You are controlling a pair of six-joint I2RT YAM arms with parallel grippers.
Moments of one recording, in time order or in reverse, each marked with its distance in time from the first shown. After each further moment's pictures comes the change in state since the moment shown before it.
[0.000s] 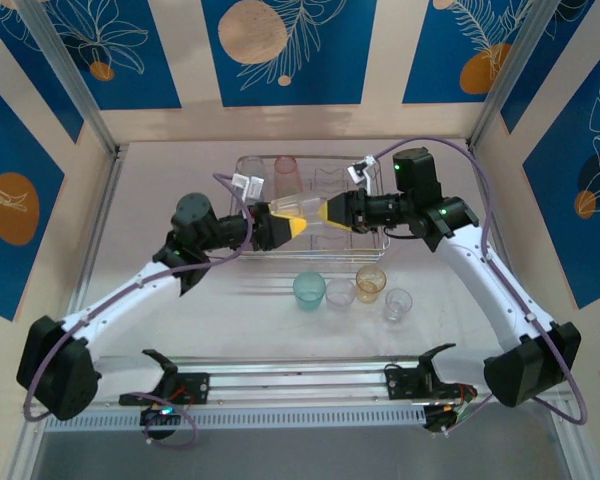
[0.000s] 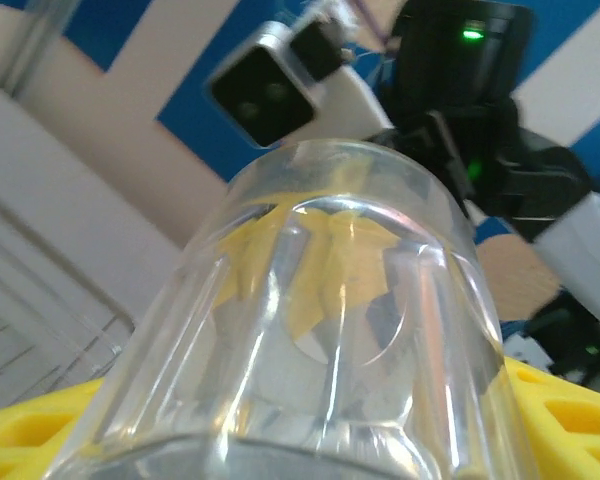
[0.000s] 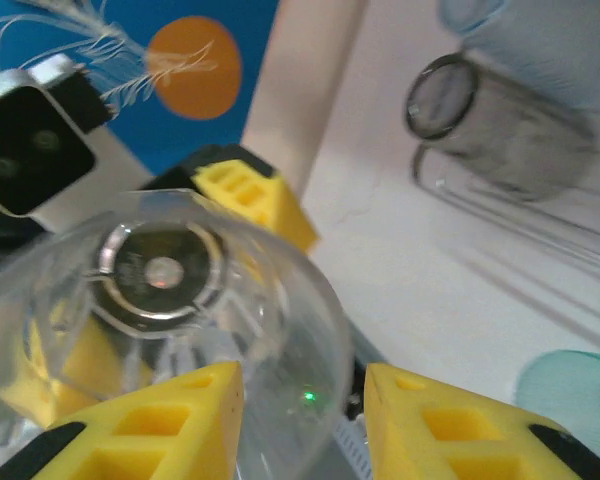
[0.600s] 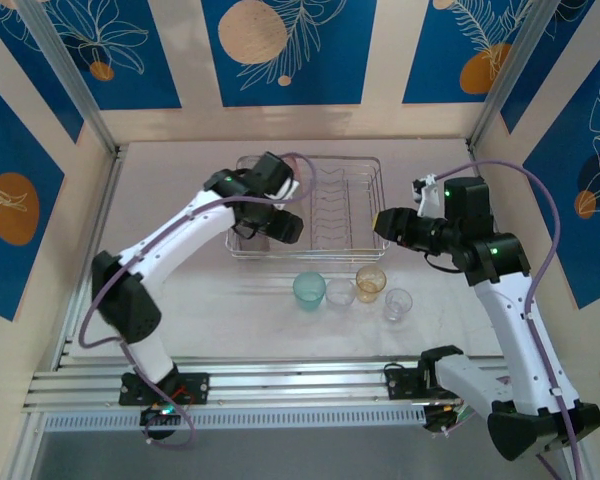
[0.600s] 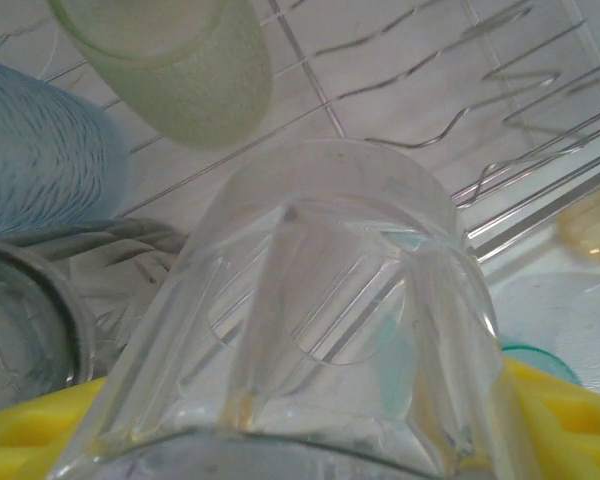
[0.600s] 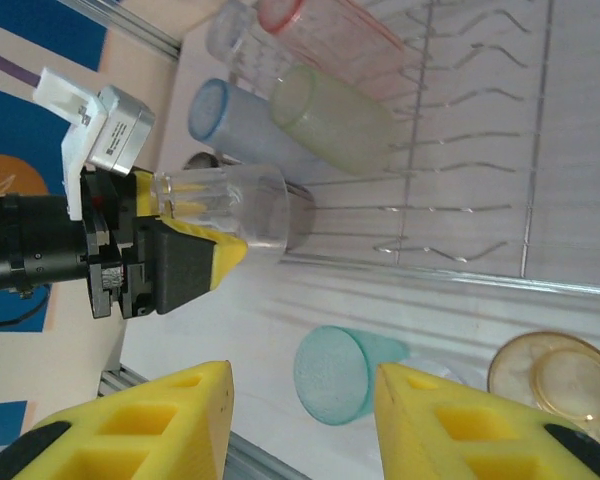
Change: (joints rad) left arm -0.146 0.568 0.827 -1.412 -0.785 0.479; right arm -0.183 -0.267 -0.094 -0.256 0.337 -0.121
